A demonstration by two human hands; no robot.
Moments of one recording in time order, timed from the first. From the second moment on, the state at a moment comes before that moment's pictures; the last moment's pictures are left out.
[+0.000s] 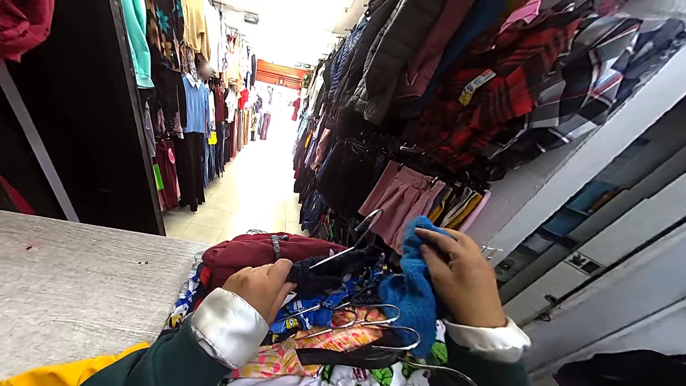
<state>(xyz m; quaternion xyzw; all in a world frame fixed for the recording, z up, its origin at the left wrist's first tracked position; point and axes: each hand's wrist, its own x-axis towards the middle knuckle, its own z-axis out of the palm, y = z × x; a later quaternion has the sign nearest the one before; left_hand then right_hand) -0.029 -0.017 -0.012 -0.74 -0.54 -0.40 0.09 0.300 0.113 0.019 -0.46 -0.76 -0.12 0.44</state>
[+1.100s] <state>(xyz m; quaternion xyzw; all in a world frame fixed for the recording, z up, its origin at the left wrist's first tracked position) -0.009 -0.033 0.024 -0.82 -0.46 -0.20 -0.29 0.289 0.028 0.049 -0.25 -0.77 -0.01 0.59</state>
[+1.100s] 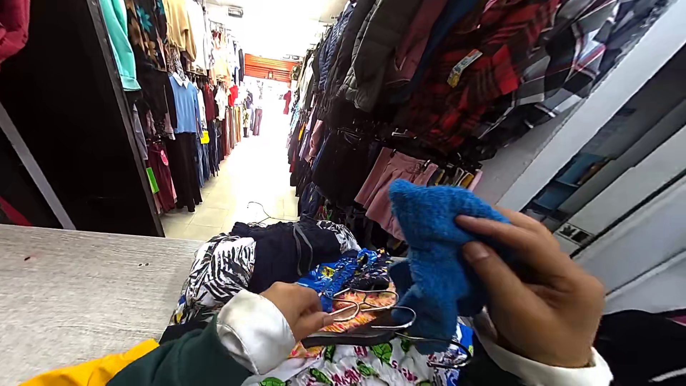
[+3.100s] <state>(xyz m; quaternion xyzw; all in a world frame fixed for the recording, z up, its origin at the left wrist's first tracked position) -0.116 0.095 0.003 -0.56 -0.75 -0.31 -0.19 0.339 0.047 0.051 -0.35 -0.76 0.05 0.55</state>
